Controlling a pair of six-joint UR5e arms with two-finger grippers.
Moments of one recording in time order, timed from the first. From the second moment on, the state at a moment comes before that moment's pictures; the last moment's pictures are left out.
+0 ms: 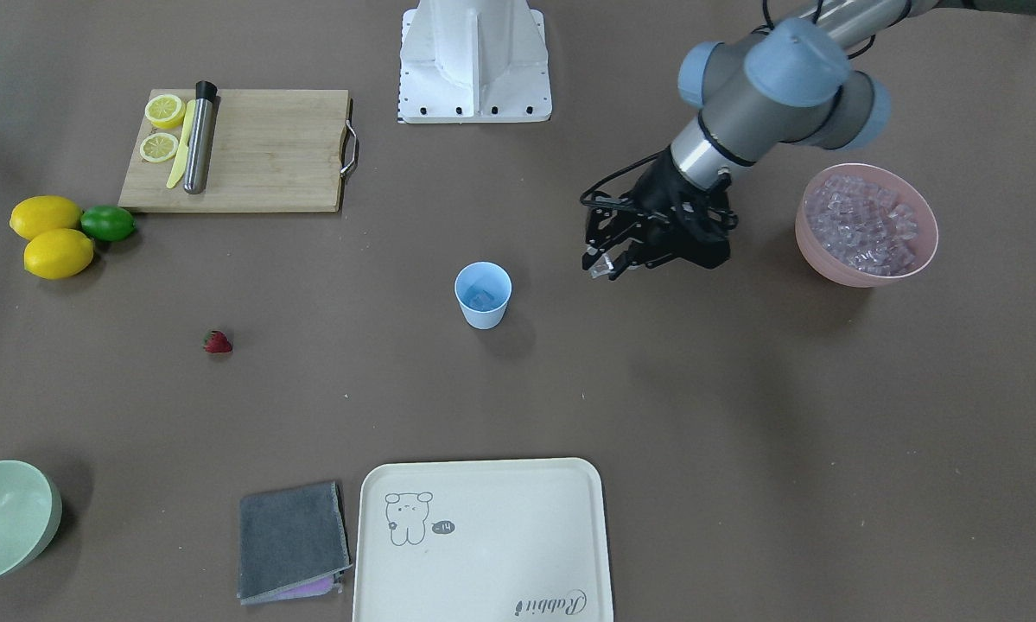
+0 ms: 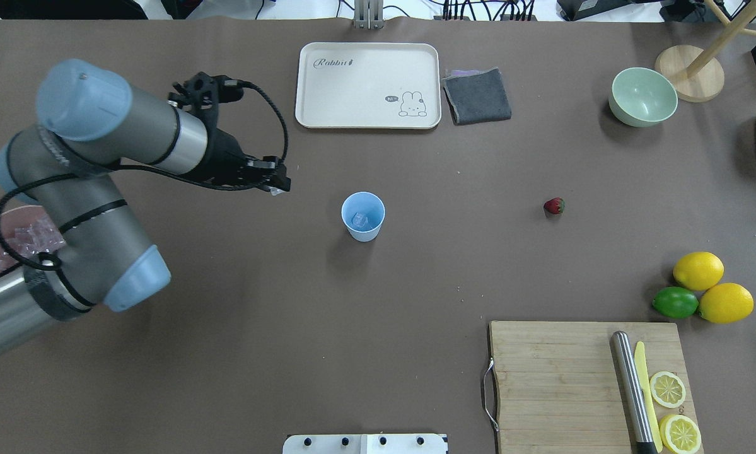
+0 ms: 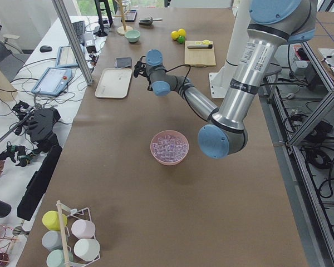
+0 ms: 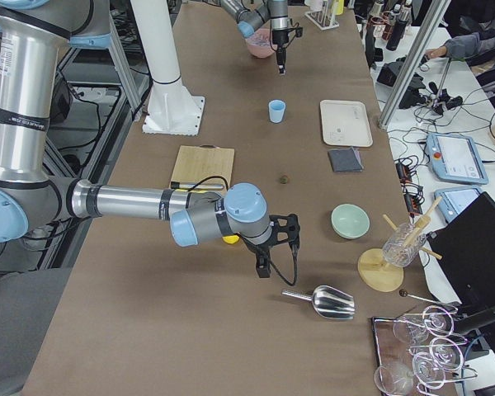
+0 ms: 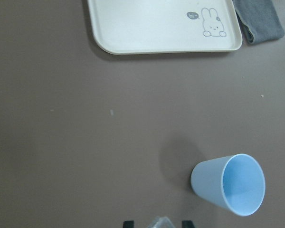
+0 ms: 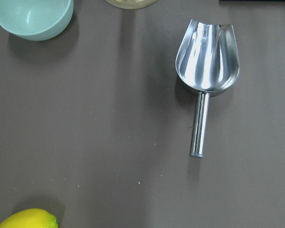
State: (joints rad) left arm -0.69 -2.10 -1.69 -2.13 -2.04 -1.19; right arm 1.56 -1.79 1.75 -1.21 2.38 0.20
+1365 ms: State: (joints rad) left arm -0.56 -2.24 -1.59 -2.14 -1.81 -1.34; right arm 1.55 -1.79 1.75 -1.21 2.38 0.20
